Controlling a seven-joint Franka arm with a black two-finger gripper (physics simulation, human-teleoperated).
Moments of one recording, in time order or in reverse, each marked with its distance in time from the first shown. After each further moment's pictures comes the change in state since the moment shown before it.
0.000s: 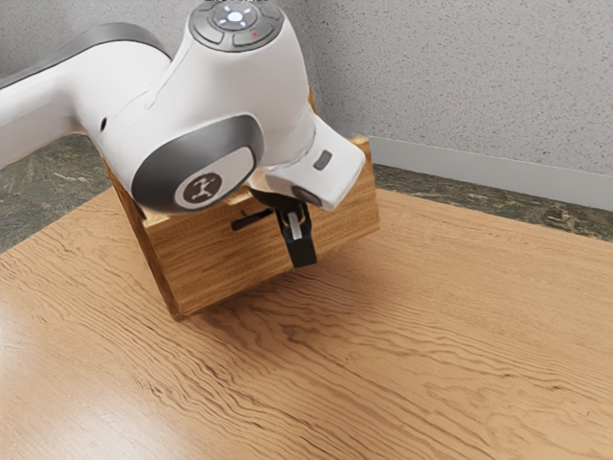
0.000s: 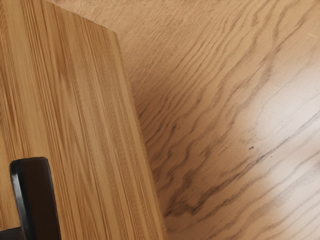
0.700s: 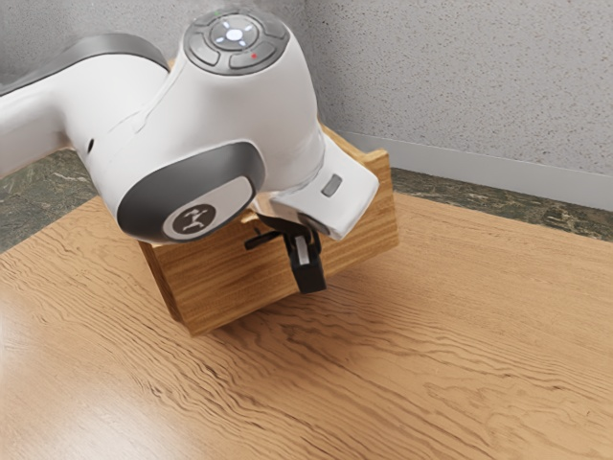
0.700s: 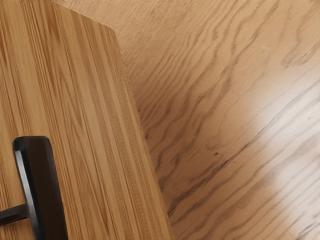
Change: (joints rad) arm -0.013 -0.066 -0.054 -0.066 -0.010 0.002 -0.023
